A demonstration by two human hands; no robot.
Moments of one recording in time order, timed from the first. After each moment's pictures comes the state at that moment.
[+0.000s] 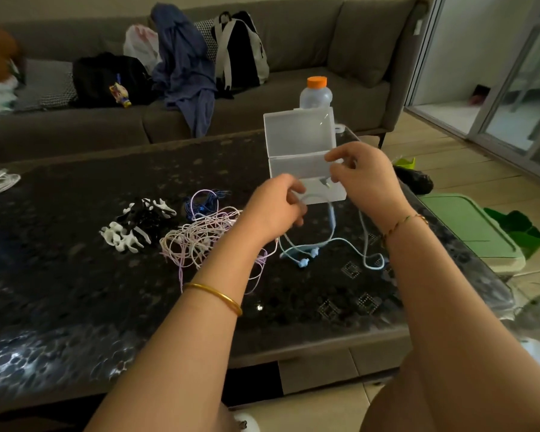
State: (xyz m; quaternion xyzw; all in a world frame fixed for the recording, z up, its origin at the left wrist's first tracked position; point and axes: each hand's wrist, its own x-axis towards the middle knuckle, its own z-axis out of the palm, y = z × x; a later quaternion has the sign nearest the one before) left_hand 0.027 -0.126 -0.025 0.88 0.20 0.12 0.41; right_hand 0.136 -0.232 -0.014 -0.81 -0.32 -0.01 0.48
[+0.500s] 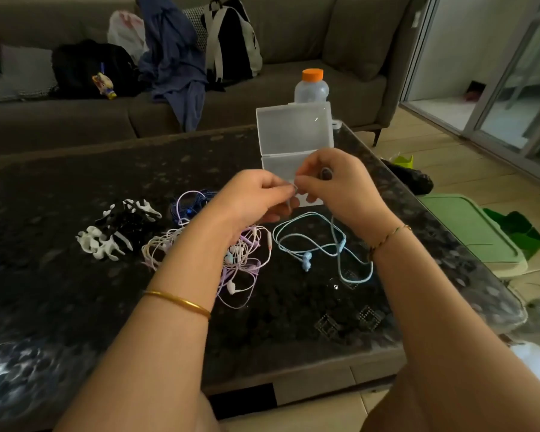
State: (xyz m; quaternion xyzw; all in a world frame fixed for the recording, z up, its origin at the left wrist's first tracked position) left_hand 0.028 -0.101 -0.013 0.78 0.23 0.10 0.57; right_hand 0.131 -0.210 -0.024 -0.75 -0.41 0.05 0.52
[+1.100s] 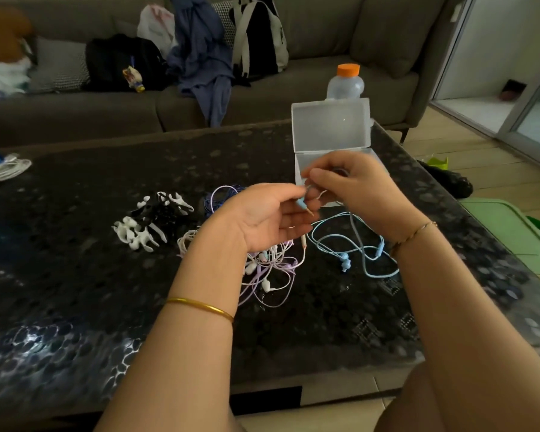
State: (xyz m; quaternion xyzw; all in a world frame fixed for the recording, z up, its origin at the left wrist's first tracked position) left_hand 0.001 -0.085 -0.012 0.57 0.28 0.02 0.77; right_hand 0.113 -0.185 -0.019 -0.70 -0.43 0.17 0.55
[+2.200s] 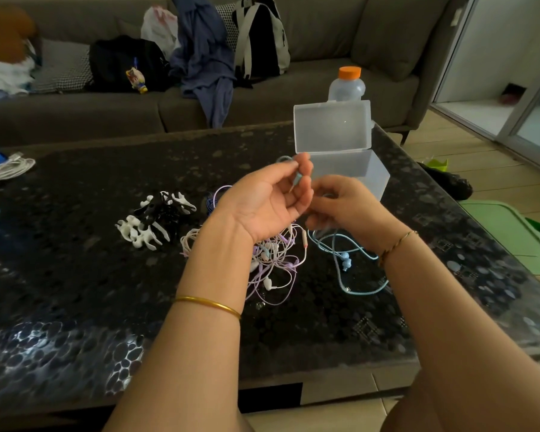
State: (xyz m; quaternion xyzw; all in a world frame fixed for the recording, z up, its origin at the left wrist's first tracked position) left_hand -0.002 -0.087 -0.003 0.40 0.22 0.12 0.88; right_hand 0.105 -0.181 -0.036 -0.71 -0.38 0.27 0.52
